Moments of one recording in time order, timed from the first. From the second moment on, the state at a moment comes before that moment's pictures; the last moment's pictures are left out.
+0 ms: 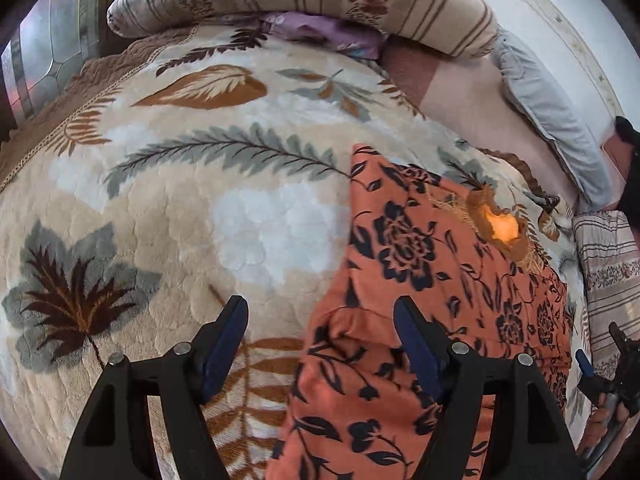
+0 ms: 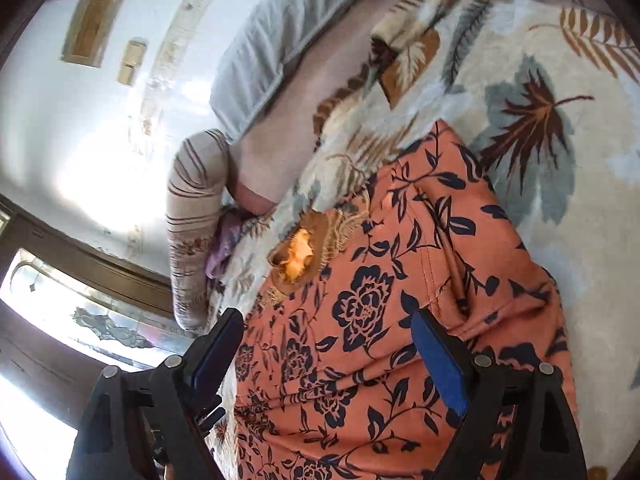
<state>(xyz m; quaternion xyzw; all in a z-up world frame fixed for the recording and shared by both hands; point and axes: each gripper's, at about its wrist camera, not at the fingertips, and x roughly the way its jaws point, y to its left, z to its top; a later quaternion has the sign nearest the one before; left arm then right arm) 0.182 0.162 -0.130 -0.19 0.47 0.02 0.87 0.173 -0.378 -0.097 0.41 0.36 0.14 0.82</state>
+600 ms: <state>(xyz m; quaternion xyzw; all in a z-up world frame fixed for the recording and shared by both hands) 0.218 0.118 -0.128 -0.08 0.48 0.03 0.88 0.221 -0.353 -0.105 0.39 0.40 0.18 0.81</state>
